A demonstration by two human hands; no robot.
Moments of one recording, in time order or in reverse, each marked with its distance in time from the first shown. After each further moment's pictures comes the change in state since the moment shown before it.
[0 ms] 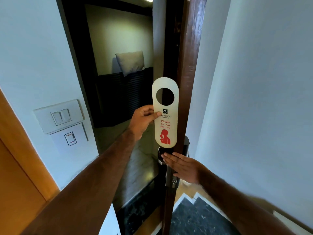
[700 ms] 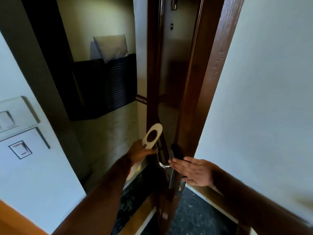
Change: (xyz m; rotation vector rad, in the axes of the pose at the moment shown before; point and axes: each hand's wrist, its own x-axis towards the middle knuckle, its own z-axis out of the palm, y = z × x) left_hand 0.001 -0.173 0.026 0.269 -0.236 -0.511; right_hand -0.078 0.014 0.078 -0.004 0.079 0.007
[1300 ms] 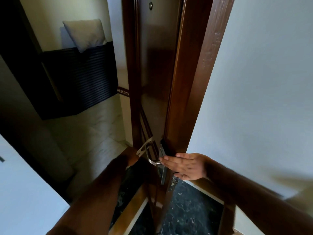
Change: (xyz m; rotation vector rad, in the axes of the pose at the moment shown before) left_hand 0.062 -0.036 0.042 0.648 -0.113 -0.217; right_hand -0.018 0.017 0.003 -0.120 0.021 -0.072
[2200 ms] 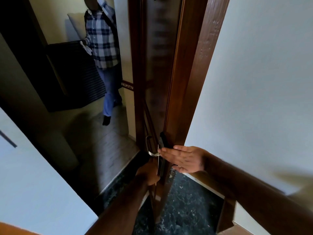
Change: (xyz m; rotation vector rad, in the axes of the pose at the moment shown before) left_hand -0.054 0.012 0.104 0.346 0.035 0.171; right_hand 0.016 -0.011 0.003 0.058 -0.041 0.053
